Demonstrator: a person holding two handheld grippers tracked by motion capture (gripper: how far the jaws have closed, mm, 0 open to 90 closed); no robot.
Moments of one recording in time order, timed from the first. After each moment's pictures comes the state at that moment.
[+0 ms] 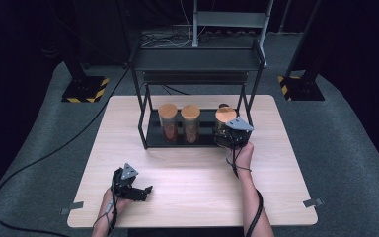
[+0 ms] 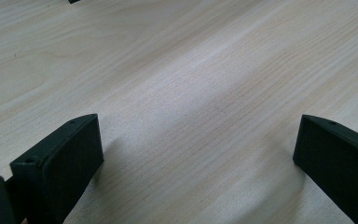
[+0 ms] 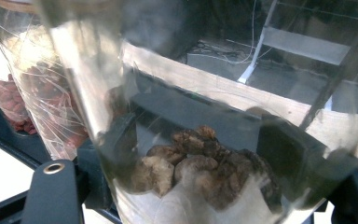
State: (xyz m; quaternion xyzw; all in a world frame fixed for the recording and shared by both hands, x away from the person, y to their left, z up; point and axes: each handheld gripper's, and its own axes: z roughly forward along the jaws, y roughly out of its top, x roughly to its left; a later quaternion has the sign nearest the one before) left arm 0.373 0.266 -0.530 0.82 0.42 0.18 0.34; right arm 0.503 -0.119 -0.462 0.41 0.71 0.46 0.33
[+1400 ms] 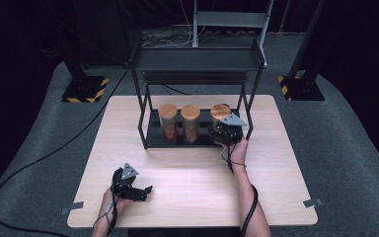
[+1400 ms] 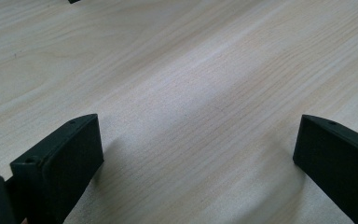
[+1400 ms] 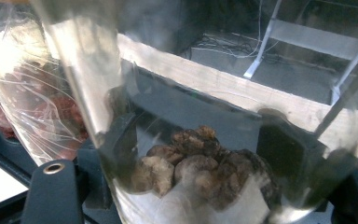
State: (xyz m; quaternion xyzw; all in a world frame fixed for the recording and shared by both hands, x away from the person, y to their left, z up) left arm 0.373 0.266 -0.530 0.82 0.42 0.18 0.34; right arm 0.523 -0.104 -0.469 0.41 0.72 0.46 0.32
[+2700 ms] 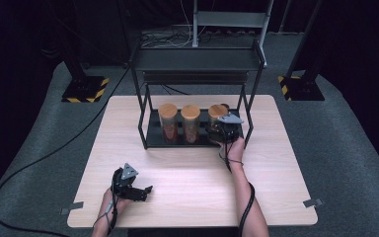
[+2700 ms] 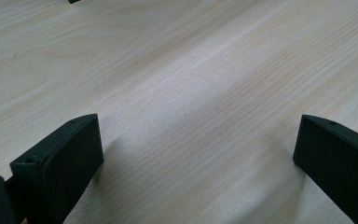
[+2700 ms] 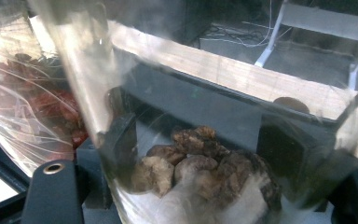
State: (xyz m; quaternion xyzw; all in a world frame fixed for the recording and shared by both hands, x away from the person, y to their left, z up) left arm 0.373 0.266 -0.530 0.82 0.42 0.18 0.34; right arm 0.541 -0.100 -0.482 0.42 0.73 0.46 0.29
